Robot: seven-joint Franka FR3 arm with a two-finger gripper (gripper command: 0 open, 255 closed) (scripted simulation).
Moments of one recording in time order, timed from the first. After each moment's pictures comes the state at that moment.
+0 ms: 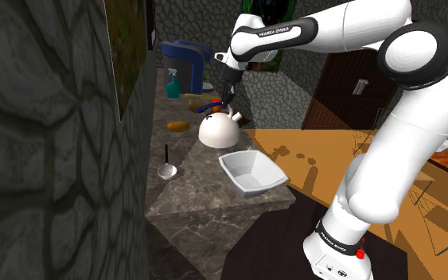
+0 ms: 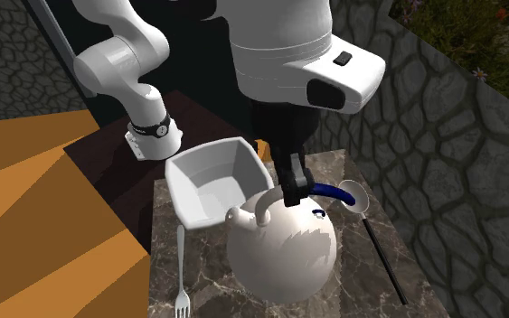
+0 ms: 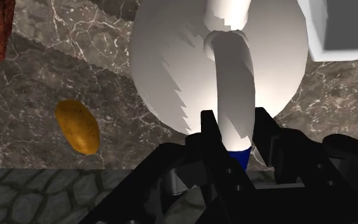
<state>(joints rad) 0.13 -0.06 -0.24 -1.95 0.01 2.06 -1.02</state>
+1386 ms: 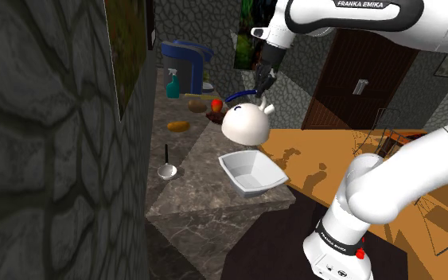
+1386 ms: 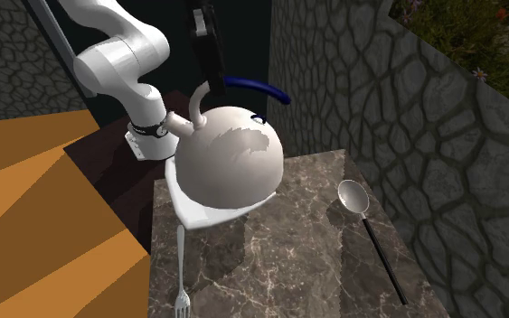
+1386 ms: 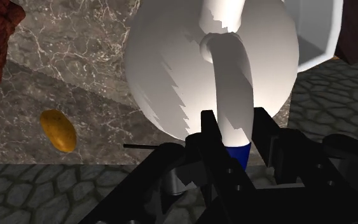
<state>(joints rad) 0.12 -0.55 -0.17 -2.16 -0.08 1.78 -0.94</state>
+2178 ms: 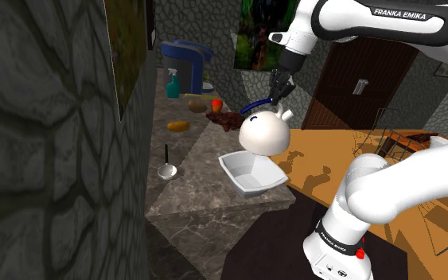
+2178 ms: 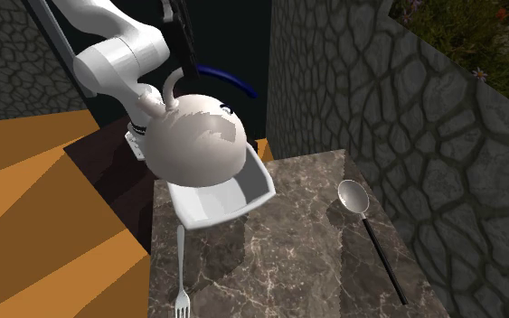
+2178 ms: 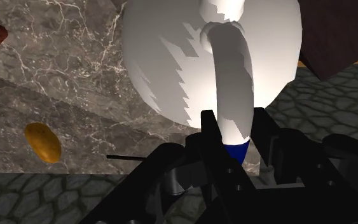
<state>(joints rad) 0.10 -0.77 -0.14 -2.32 -0.09 1.72 -0.92</state>
